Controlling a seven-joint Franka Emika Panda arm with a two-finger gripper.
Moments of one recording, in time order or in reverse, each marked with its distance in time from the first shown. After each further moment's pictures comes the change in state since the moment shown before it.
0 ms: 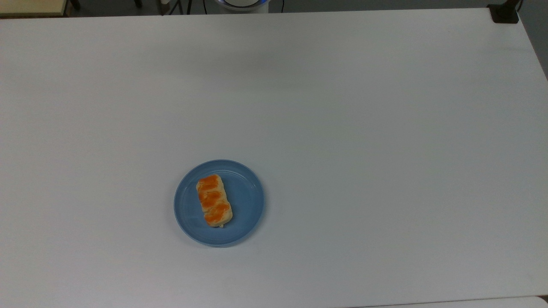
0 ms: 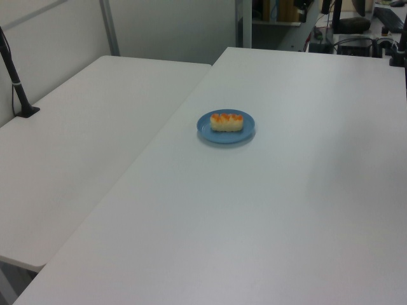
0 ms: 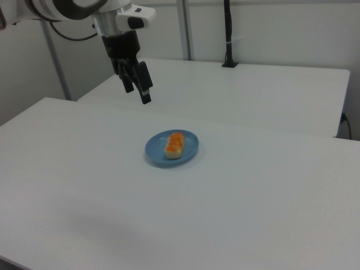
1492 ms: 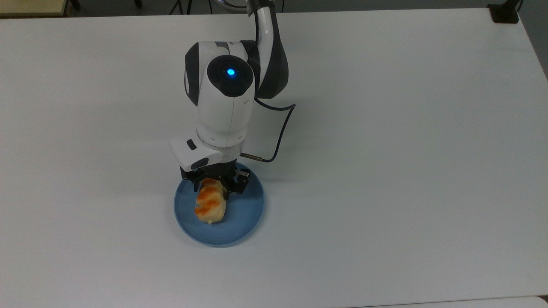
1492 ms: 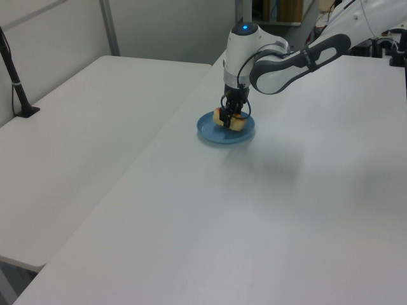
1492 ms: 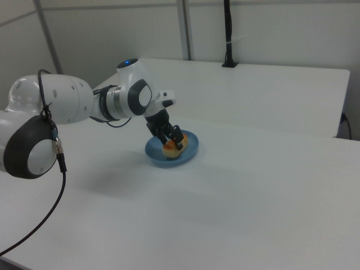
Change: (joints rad) arm 0.184 0.686 0.045 0.135 -0.325 0.652 0.113
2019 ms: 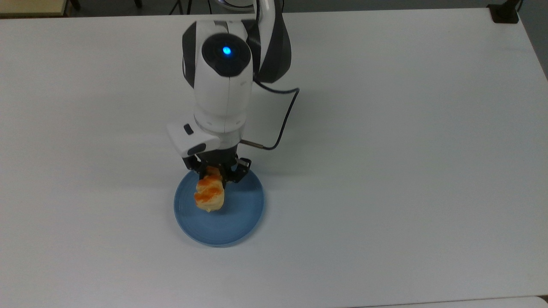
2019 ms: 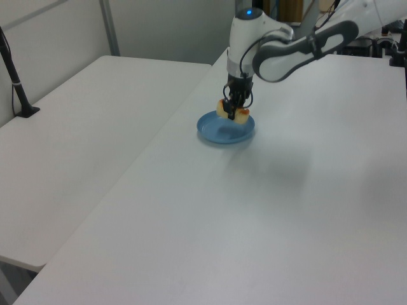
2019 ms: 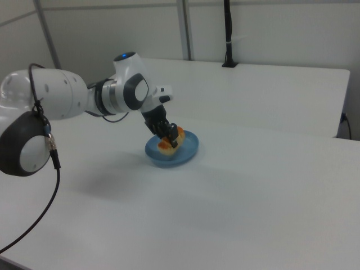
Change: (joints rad) arm 0.001 -0.063 0.000 -0.032 0.042 -0.041 0.001
